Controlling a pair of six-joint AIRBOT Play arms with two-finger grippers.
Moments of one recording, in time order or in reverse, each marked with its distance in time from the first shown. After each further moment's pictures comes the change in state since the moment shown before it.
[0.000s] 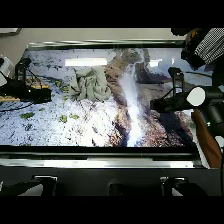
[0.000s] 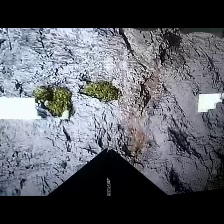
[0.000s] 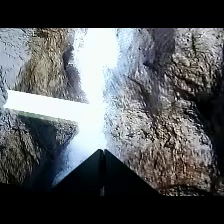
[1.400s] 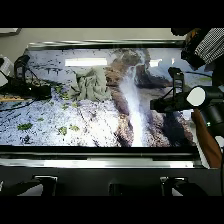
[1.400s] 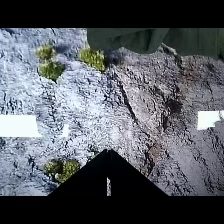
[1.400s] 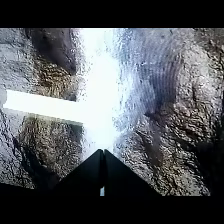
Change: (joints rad) left arm 0.000 -0.010 0.000 0.000 0.095 0.001; right arm 0.000 0.000 0.000 0.000 0.000 0.000
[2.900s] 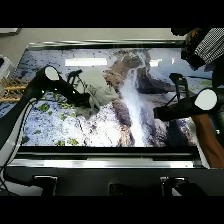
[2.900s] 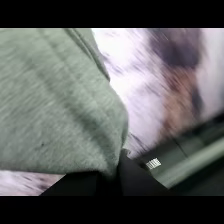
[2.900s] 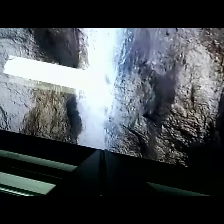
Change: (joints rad) left arm -0.304 -0.375 0.182 -0.319 -0.204 0.005; right arm 0.000 0.103 0.000 -0.010 0.225 -0.023
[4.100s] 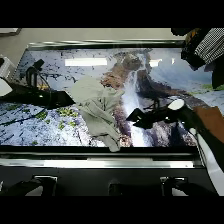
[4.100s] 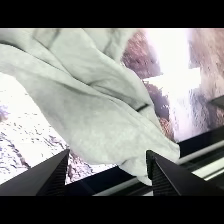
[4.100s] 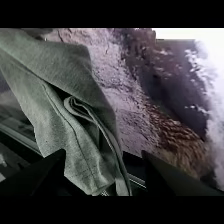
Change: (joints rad) left arm 0.178 0.509 -0.301 0.033 0.178 -0.031; right arm -0.006 -0.360 -0.232 0.721 -0.275 -0.122
